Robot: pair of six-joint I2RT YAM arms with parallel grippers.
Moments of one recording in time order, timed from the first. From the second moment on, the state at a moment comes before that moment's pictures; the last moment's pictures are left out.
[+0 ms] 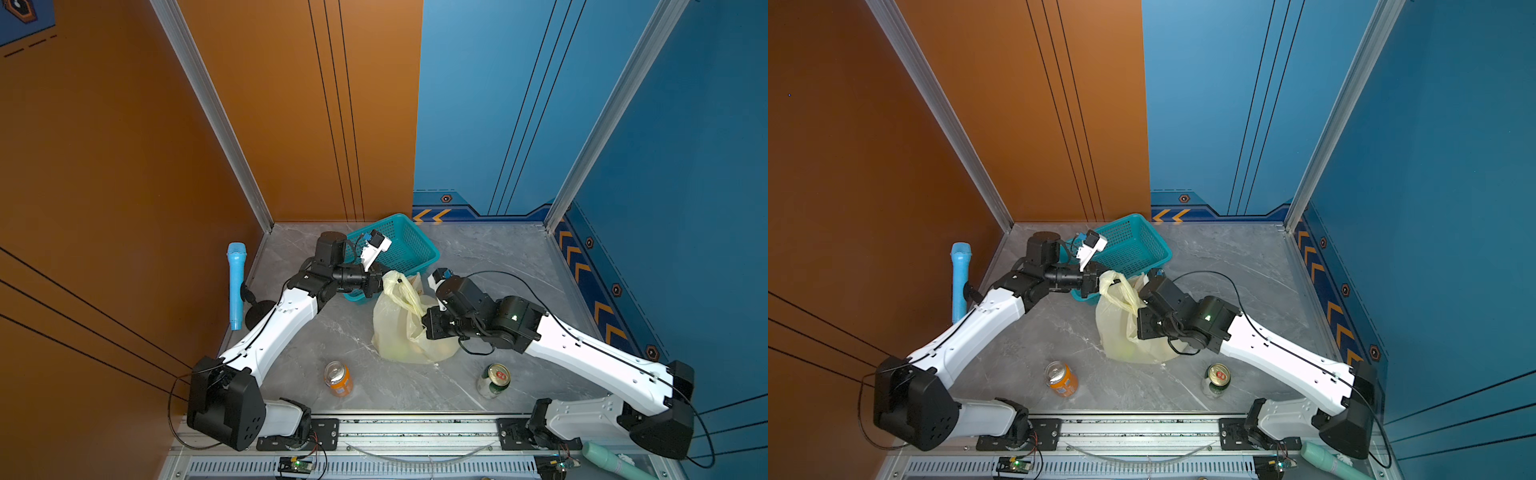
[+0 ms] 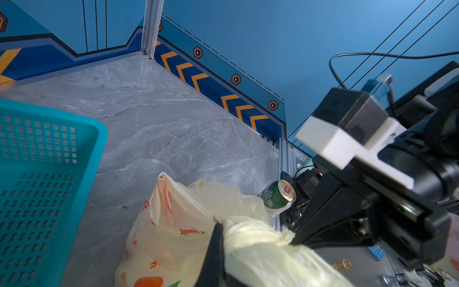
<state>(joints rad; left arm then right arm) -0.33 1.37 1.11 -0.26 0.97 -0.05 1.00 1.31 1.27 -0.82 0.06 0.76</state>
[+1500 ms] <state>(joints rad) -0.51 1.32 1.19 -0.48 0.68 -0.08 0.85 1.48 0.92 0.07 -0.04 0.73</state>
